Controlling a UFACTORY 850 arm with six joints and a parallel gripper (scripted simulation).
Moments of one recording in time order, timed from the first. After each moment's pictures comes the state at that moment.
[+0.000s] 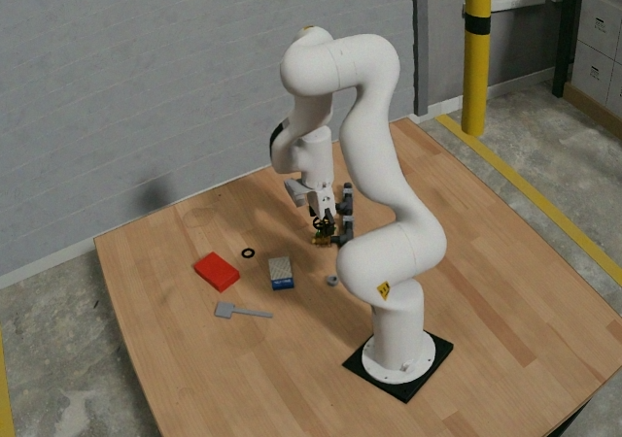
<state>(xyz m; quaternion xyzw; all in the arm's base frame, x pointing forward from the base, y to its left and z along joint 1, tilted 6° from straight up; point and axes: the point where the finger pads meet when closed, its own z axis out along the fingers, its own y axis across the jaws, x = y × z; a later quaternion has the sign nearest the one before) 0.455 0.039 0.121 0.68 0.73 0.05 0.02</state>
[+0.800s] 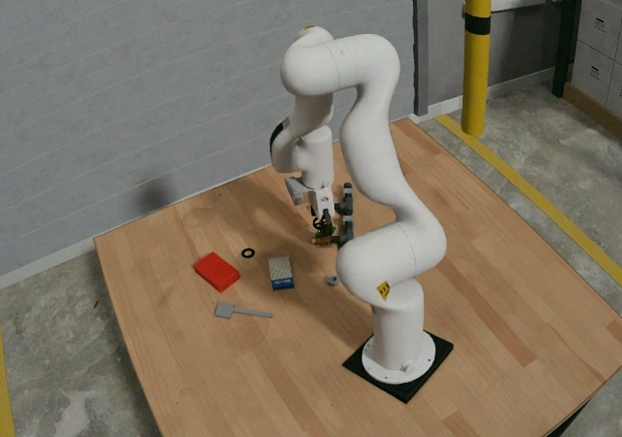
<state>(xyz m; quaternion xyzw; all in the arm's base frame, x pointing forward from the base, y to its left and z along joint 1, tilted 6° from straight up) 0.455 0.039 0.121 0.71 0.70 0.05 0.02</state>
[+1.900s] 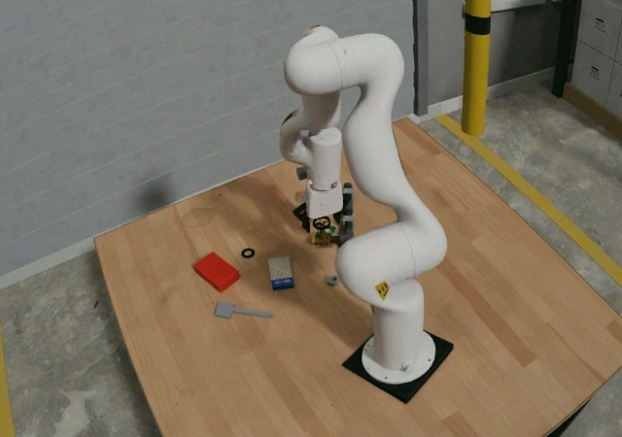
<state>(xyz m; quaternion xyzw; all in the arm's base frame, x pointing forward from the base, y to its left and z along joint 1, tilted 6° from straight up) 0.455 0.039 0.121 0.99 0.04 0.08 -0.06</state>
